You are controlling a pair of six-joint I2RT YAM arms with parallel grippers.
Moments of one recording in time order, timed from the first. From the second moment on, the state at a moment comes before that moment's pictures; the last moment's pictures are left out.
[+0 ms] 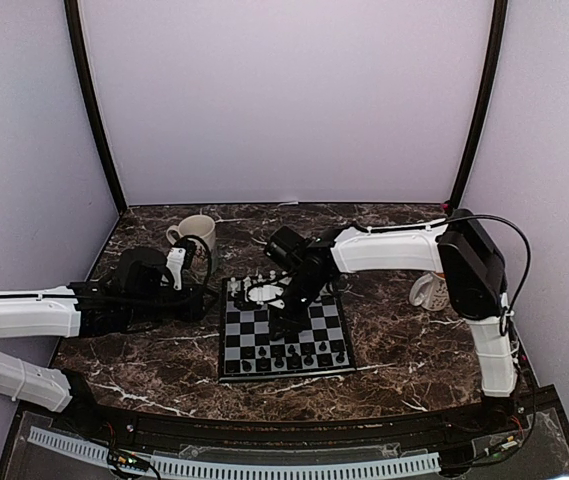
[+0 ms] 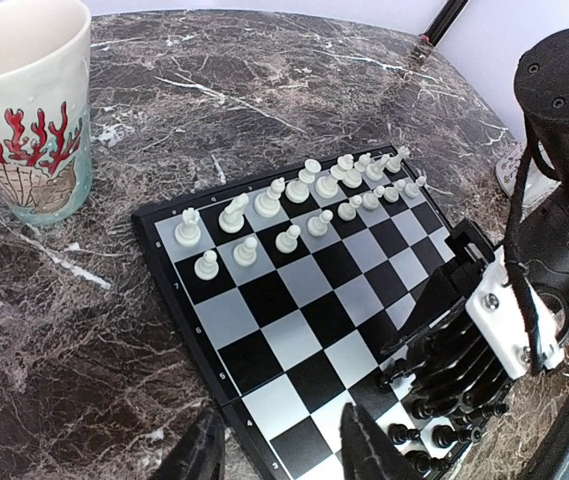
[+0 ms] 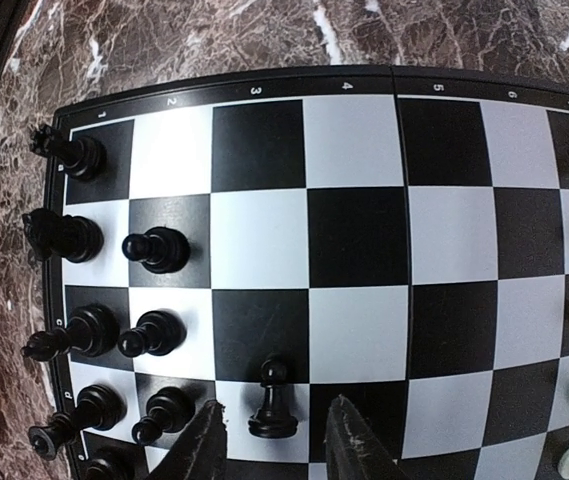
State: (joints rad) left arm -0.79 1.12 0.57 -0.04 -0.10 -0.47; right arm 0.96 2.16 1.67 -0.75 -0.40 -0.60
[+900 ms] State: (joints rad) left arm -0.78 1.14 0.57 -0.01 -0.09 -0.52; right arm 0.97 2.16 1.63 -0.68 -0.34 -0.62
